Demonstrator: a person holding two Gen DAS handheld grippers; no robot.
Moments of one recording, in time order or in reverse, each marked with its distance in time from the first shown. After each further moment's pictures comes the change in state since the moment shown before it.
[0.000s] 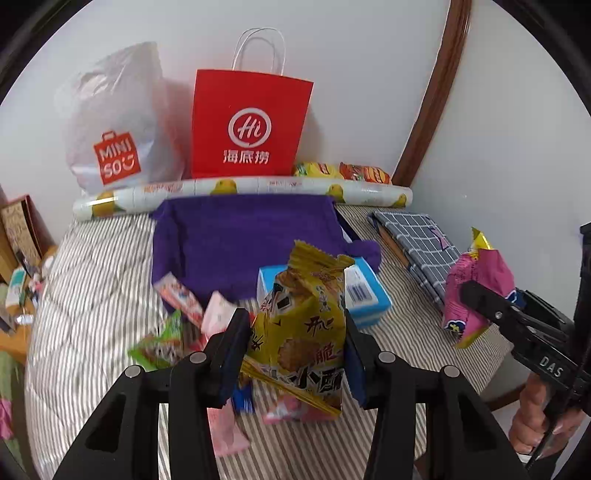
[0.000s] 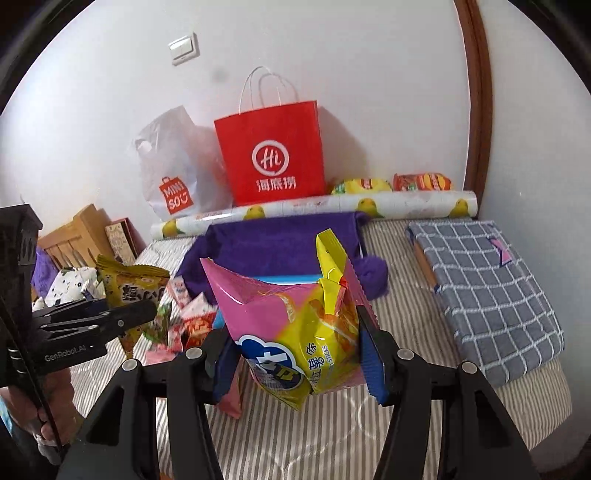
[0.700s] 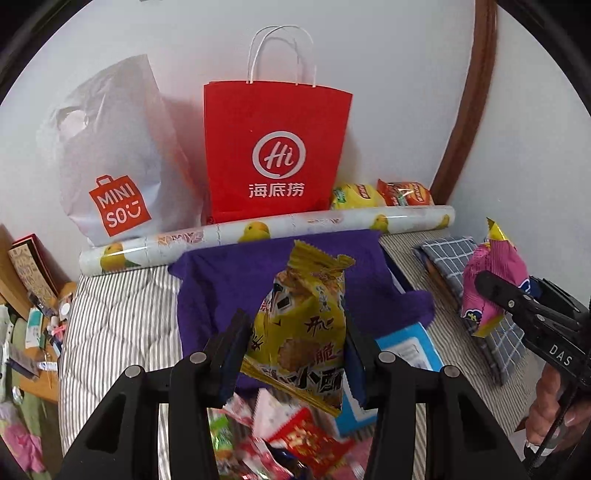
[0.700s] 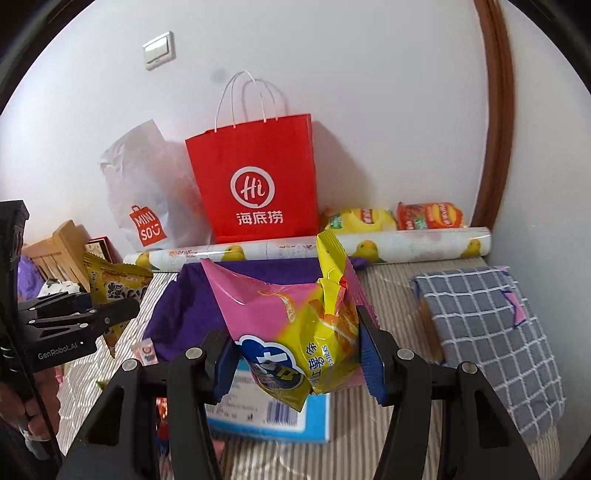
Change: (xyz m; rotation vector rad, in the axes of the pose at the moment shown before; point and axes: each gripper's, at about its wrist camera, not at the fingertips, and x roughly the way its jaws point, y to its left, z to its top) left arm 0.057 0.035 0.089 0.035 0.020 0.101; right arm 0.083 -0.009 0.089 -0.011 0.000 -0.025
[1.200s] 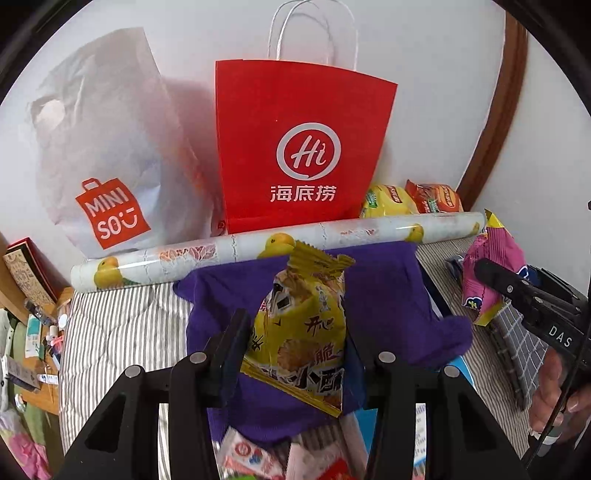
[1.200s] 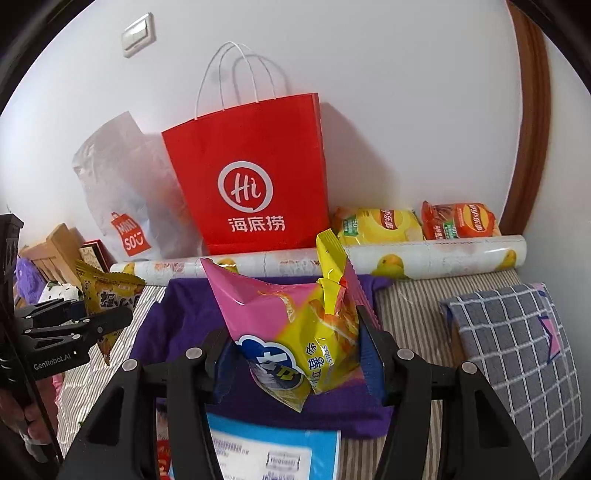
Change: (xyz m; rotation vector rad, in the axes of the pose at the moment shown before) left arm 0.060 0.027 0.037 -0.016 0.044 0.030; right arm 0.084 -0.004 0.042 -0.001 0.047 0.032
